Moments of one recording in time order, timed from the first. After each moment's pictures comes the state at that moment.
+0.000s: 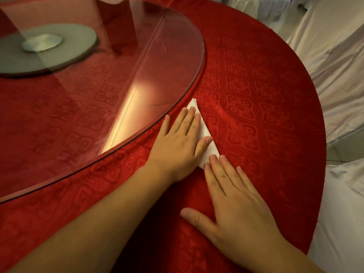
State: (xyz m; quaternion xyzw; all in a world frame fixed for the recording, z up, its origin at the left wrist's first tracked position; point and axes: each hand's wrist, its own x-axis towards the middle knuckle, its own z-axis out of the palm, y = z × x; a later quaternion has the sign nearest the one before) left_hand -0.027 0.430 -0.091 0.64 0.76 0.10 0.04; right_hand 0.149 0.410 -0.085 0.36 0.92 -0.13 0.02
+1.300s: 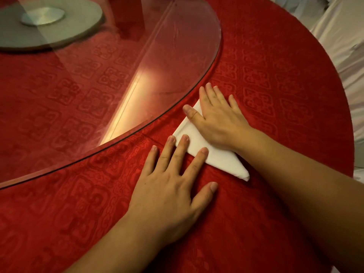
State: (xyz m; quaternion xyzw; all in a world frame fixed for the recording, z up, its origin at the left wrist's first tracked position) left_hand -0.006 0.352 -0.101 0.61 0.79 0.07 0.06; right_hand 0.036 0.548 -0.101 0.36 0.92 -0.14 -0.02
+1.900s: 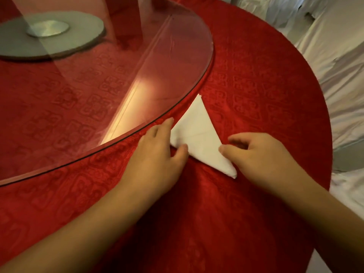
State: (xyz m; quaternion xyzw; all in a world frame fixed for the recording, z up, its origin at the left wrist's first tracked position) left_hand -0.026 0.379 -0.074 0.47 0.82 0.30 0.12; right_hand 0.132 0.482 -0.046 0.49 0.82 -0.26 -0.12
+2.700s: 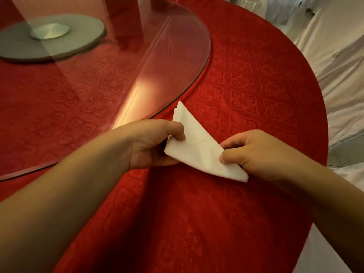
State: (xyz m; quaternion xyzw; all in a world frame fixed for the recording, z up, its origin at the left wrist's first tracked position) left_hand -0.046 0.402 -0.039 0.12 0.67 0.43 0.59; right_hand 0.140 0.481 -0.035 0.45 0.75 -0.48 -0.03
